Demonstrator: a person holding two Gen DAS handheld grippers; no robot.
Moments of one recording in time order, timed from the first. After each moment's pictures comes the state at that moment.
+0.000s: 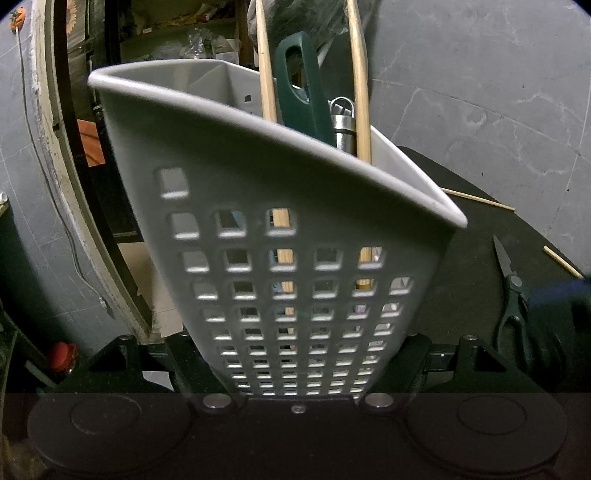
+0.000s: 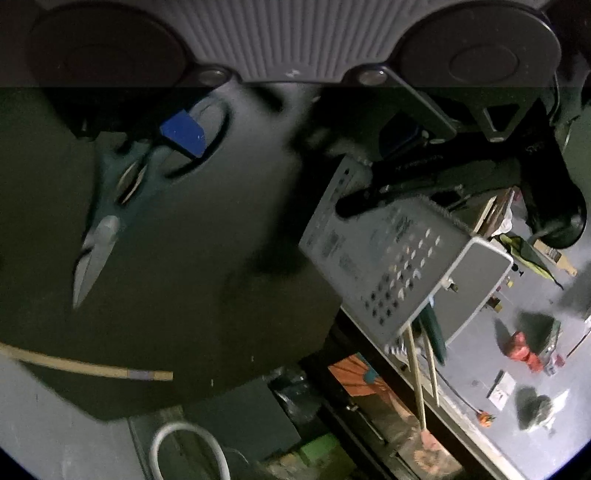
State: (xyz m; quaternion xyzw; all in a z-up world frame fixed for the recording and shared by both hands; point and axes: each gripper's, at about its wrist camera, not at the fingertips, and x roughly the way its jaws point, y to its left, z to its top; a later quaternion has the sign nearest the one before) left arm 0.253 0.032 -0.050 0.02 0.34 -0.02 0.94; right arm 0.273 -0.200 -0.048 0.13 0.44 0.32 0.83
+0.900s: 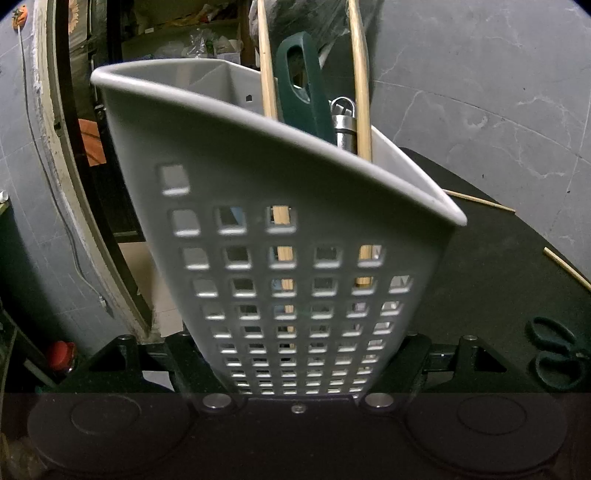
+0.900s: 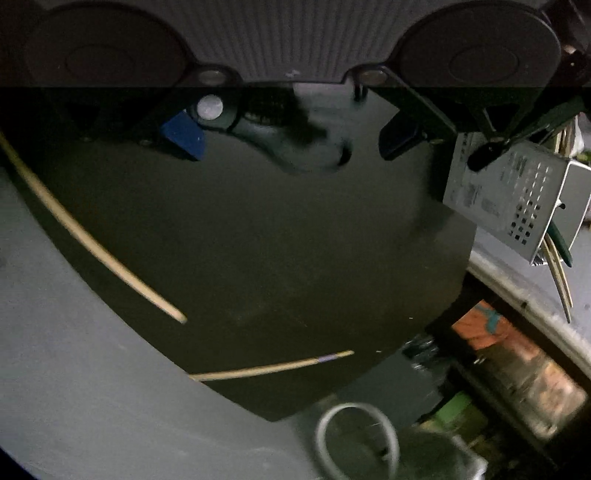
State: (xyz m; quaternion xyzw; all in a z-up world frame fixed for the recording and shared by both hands) left arm 0.251 0.031 -0.050 0.02 0.34 -0.02 0.94; right arm 0.236 -0.284 -0.067 0.22 0.50 0.11 0.83
